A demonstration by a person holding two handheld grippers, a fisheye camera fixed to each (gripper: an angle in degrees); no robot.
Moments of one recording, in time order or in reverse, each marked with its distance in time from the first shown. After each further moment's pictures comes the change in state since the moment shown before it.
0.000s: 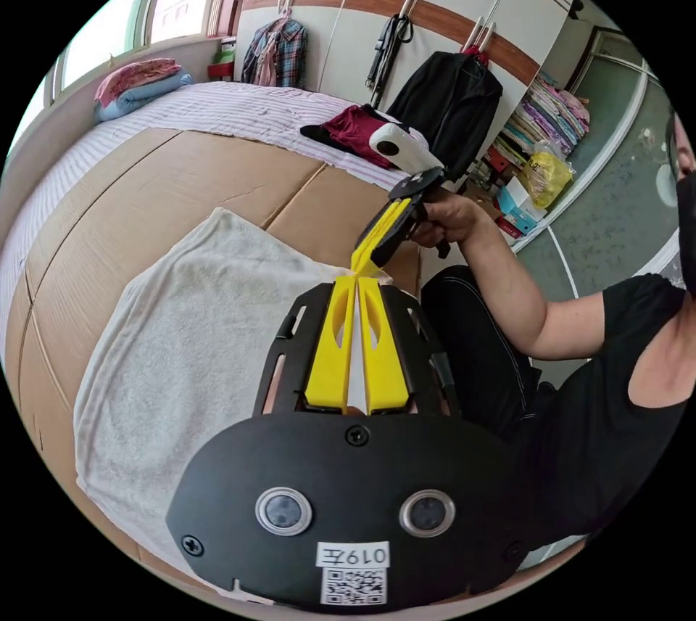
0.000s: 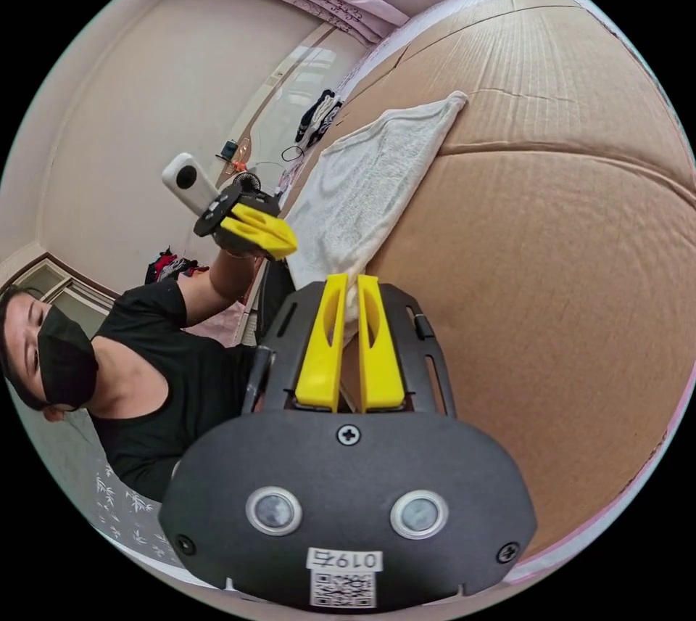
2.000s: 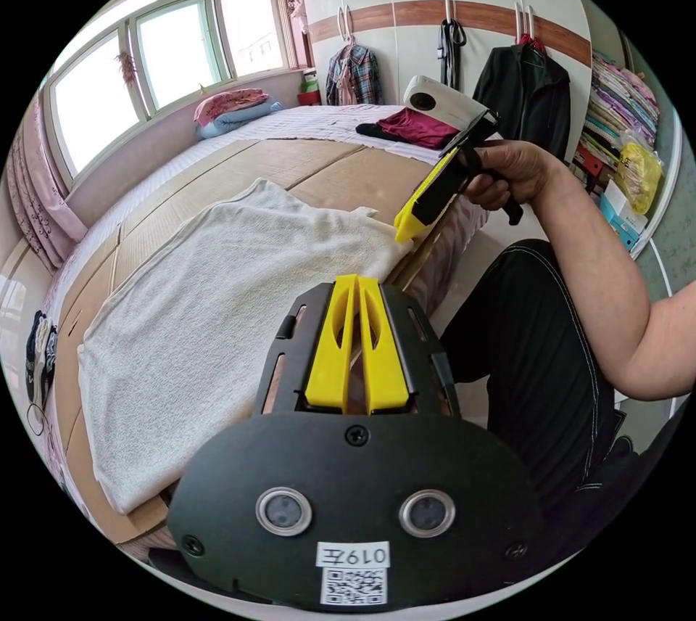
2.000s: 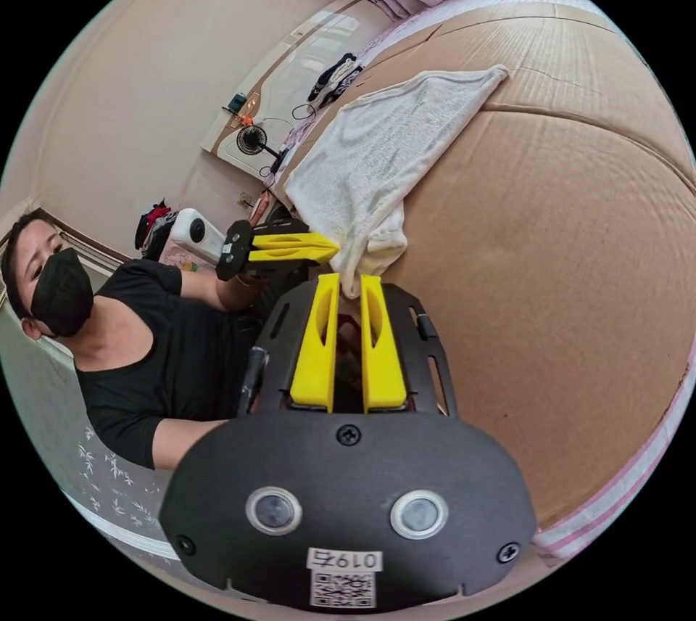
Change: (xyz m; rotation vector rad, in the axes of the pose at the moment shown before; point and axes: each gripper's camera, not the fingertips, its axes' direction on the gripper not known) left arm 0.287 0.248 -0.046 0.090 -0.461 -0.114; right arm -0.085 0.120 0.147 -0.129 0.060 -0.128
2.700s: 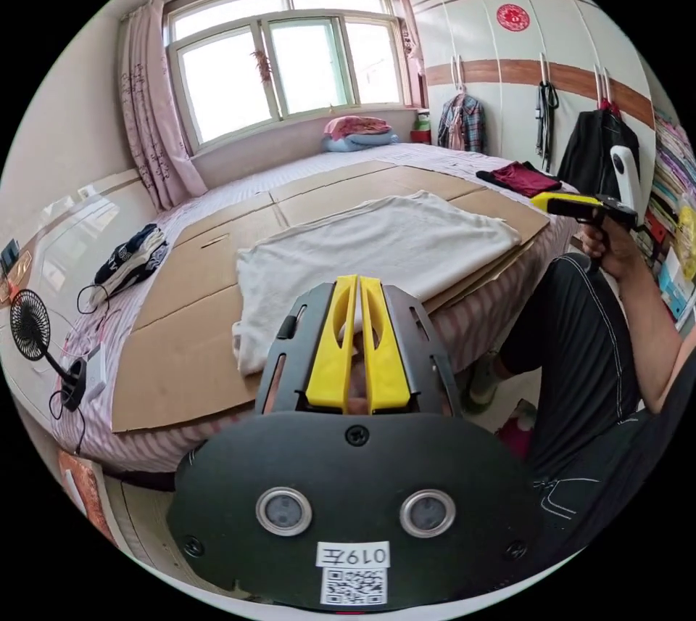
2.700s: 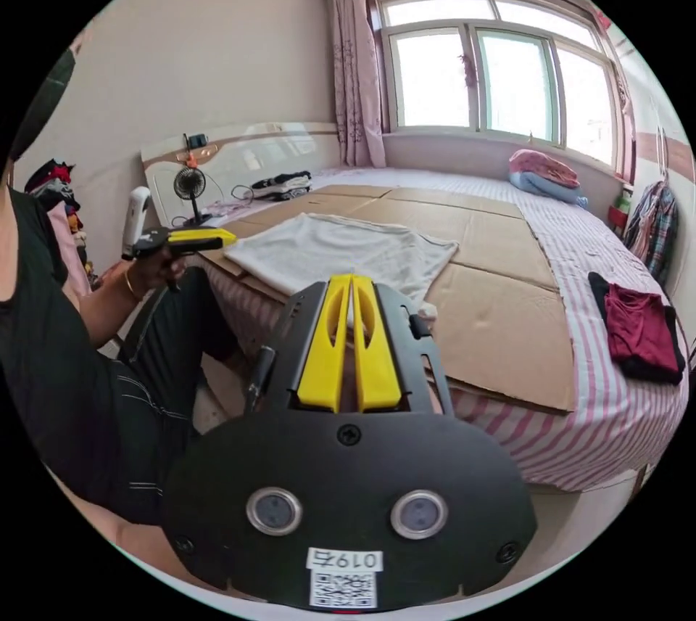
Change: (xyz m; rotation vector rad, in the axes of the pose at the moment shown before) left arm -0.186 0.240 -0.155 0.144 -0.290 -0.266; right arm -0.250 0.063 0.203 0.523 0.738 -0.214
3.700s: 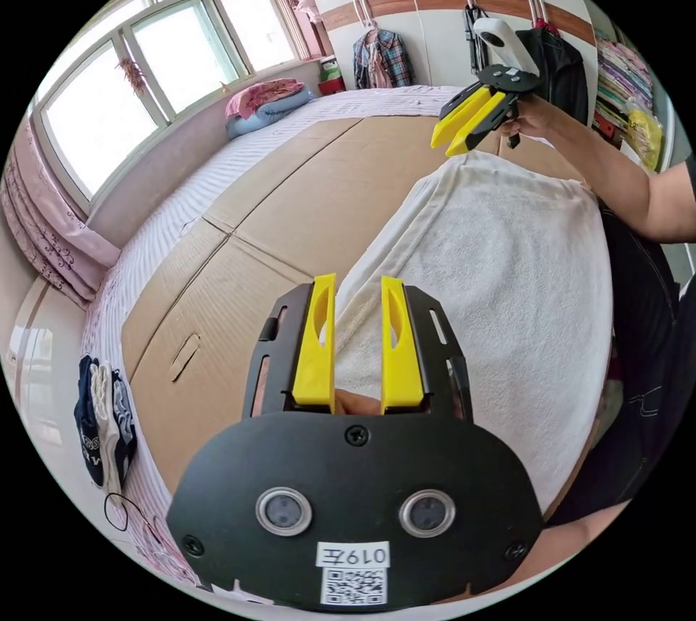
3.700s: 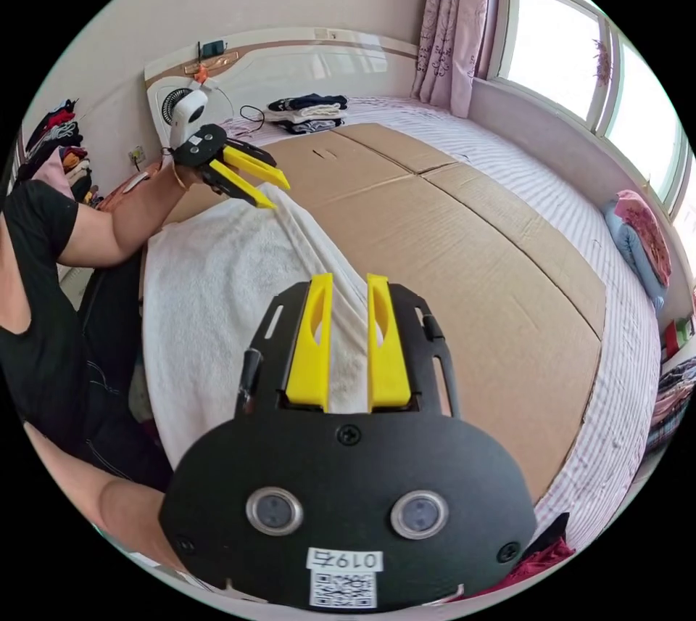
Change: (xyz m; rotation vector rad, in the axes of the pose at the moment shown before) left arm -0.193 -0.160 0.400 -0.204 0.220 0.432; right arm 0.017 -0.269 0.379 -0.286 -0.190 -0.343
